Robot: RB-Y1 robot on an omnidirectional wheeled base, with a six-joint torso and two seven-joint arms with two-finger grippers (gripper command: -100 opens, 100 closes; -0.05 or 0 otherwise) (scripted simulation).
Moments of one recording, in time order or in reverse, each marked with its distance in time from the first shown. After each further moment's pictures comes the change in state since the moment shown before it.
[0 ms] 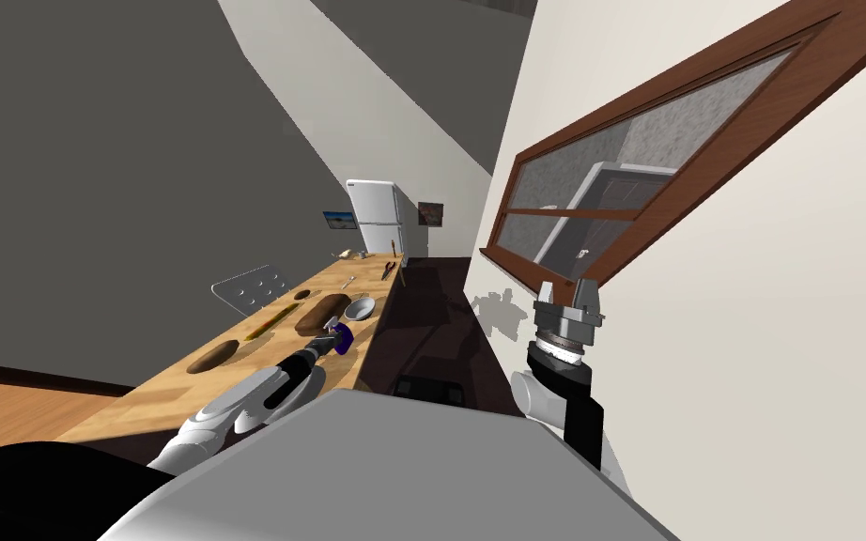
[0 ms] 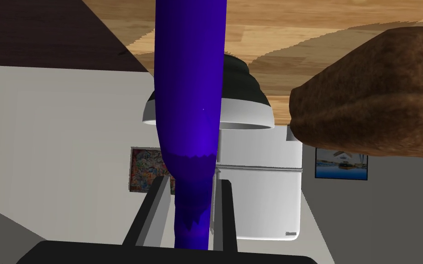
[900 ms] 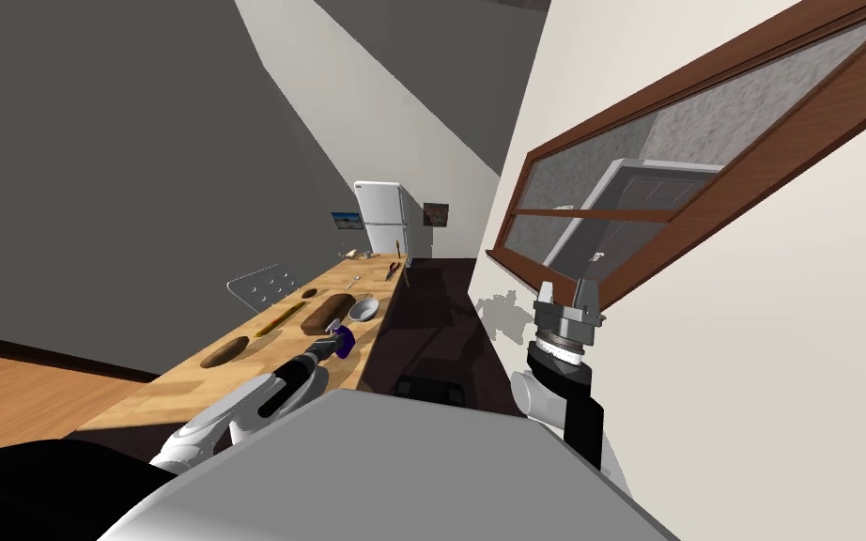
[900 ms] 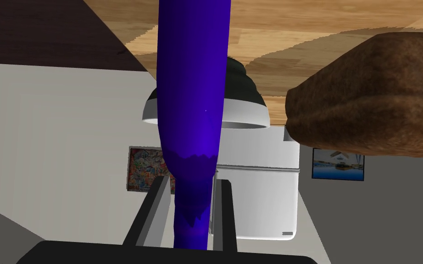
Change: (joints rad) left arm 0.063 -0.004 -0.014 -0.074 0.148 0.003 -0.156; right arm 0.000 0.000 0.000 0.000 0.000 0.000 0.000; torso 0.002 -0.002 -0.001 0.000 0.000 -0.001
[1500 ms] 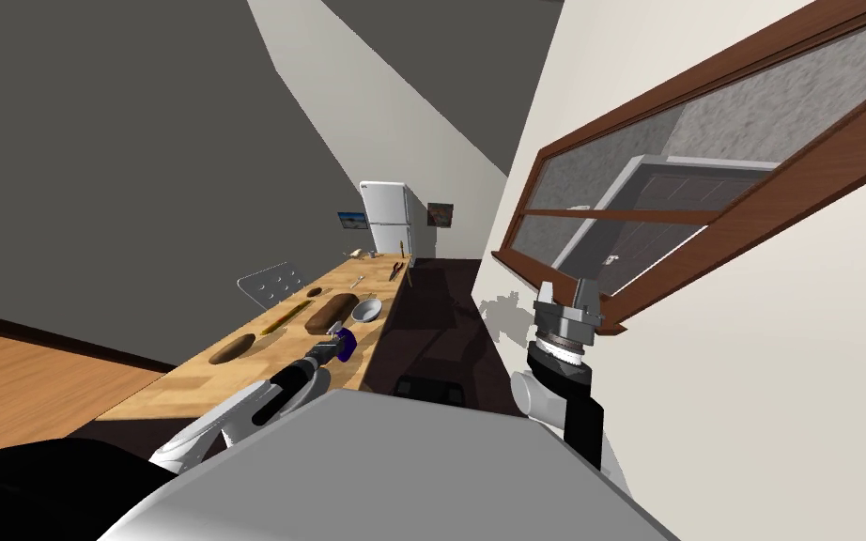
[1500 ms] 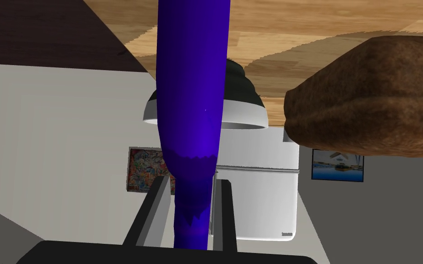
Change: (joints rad) left arm 0.056 -0.003 -0.014 -0.069 0.137 0.006 -0.156; right arm 0.000 0.000 0.000 0.000 0.000 0.000 0.000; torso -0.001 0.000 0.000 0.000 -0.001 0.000
